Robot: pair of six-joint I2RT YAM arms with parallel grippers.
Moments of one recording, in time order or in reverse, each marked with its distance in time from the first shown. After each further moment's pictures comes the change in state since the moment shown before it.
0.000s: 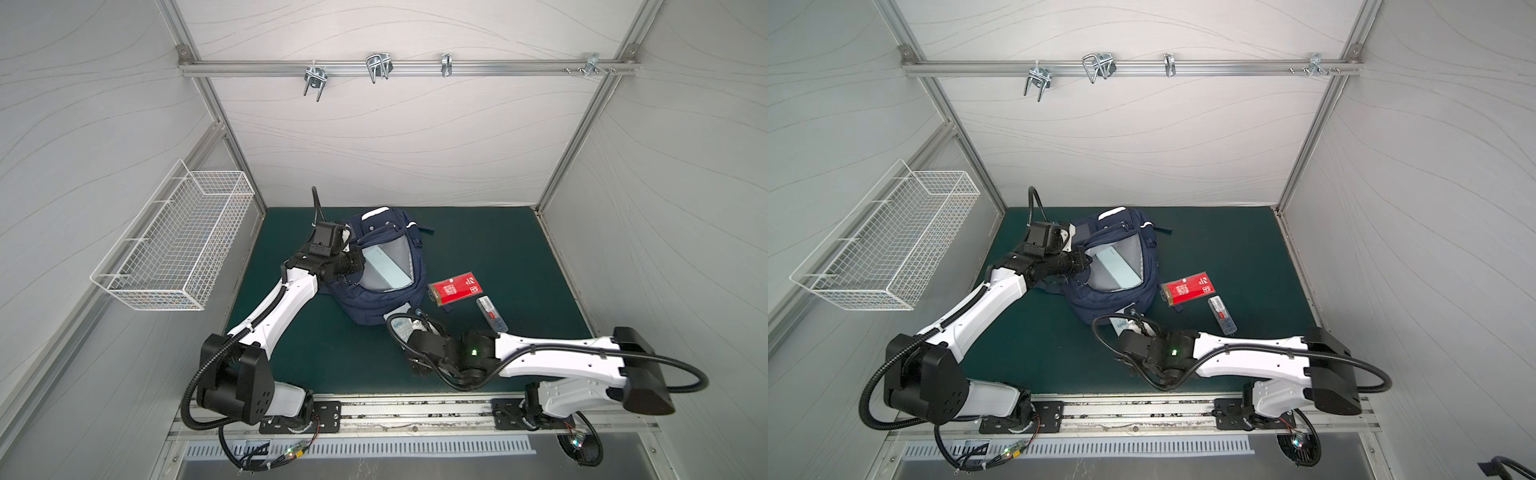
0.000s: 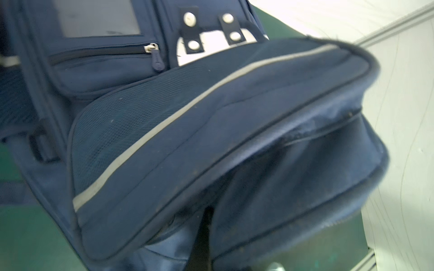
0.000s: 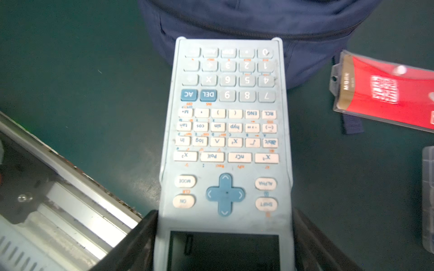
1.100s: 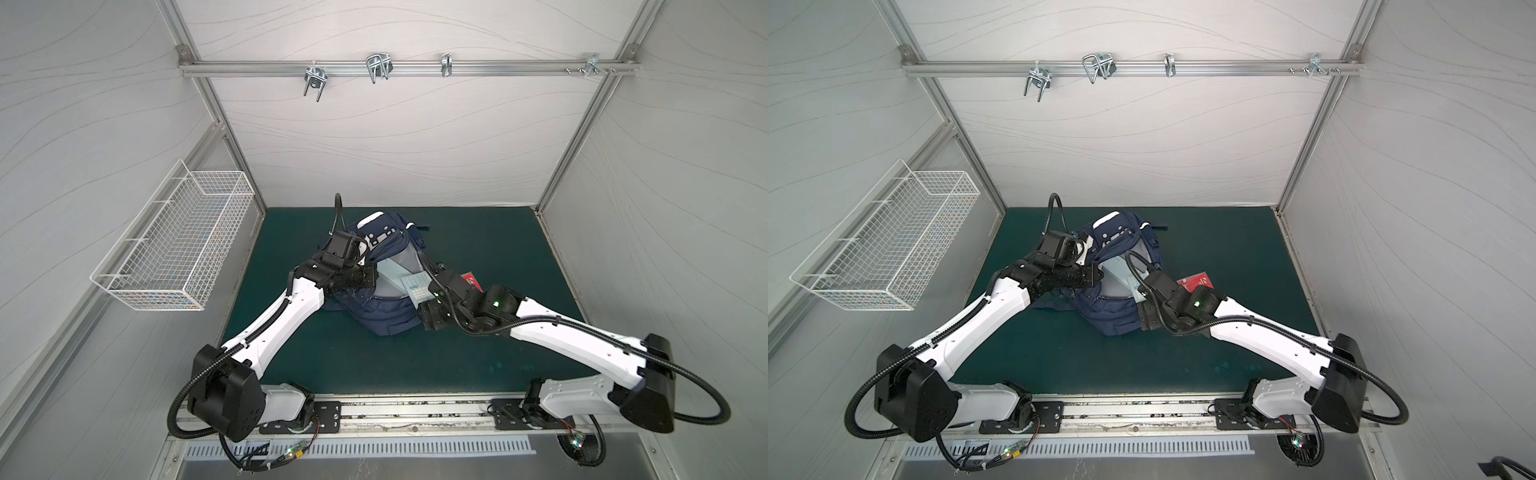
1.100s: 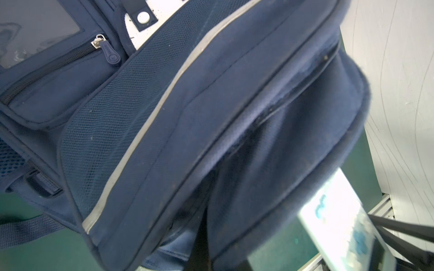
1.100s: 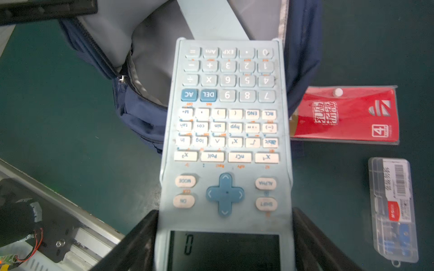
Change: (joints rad) left arm -0.146 -0.074 -0.025 -0.105 -0.033 0.072; right arm -0.387 0.044 0.184 -0.062 -0.234 -0.180
